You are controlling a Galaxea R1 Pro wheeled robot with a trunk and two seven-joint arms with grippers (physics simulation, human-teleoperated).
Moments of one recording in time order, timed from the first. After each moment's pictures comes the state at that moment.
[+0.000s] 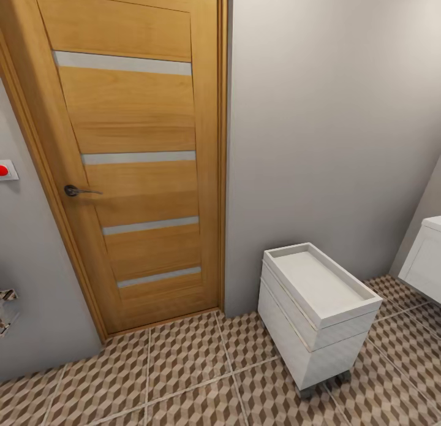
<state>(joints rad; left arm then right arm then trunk) 0.00 0.00 0.01 -0.53 0.05 -0.06 0.00 0.00 0.05 0.01 -0.60 0.00 -0.35 -0.02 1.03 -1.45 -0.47</state>
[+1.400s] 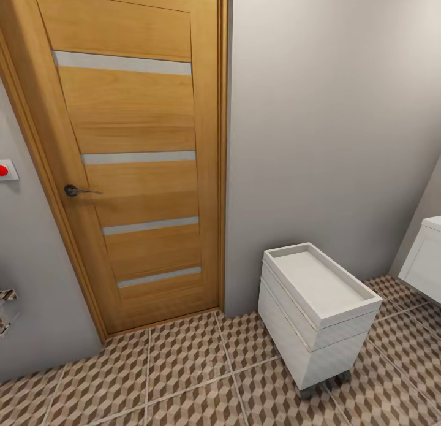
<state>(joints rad) 0.00 0.00 0.01 -0.51 0.05 -0.06 0.00 0.00 0.05 0.00 -0.53 0.00 -0.35 -0.01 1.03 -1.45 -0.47</state>
